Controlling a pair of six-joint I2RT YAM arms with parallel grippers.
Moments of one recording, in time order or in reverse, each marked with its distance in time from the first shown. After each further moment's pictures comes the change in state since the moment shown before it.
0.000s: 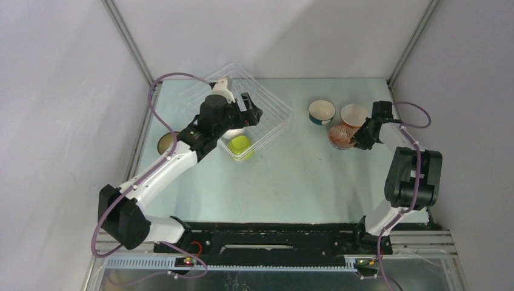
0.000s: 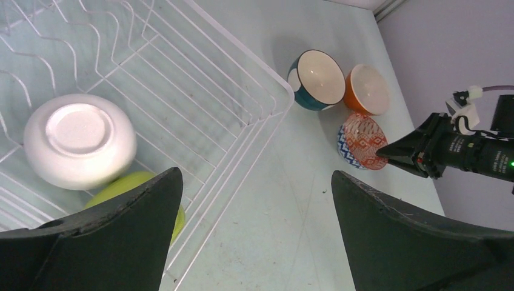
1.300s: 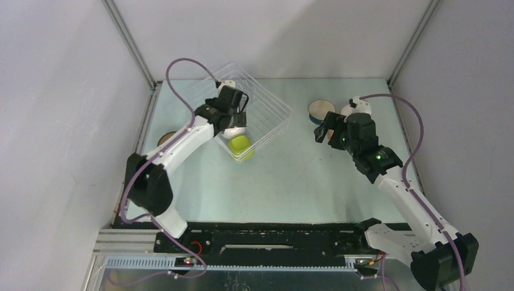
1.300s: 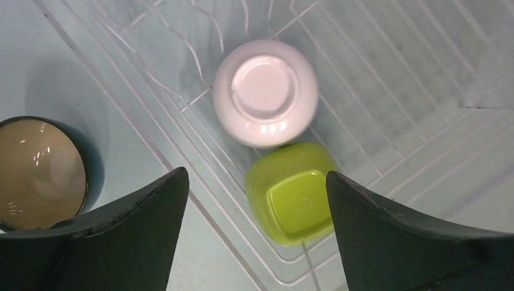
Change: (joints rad) left arm 0.041 0.277 0.251 -0.440 -0.365 0.164; right arm 0.542 -0.657 -0.156 0.079 0.234 -0.079
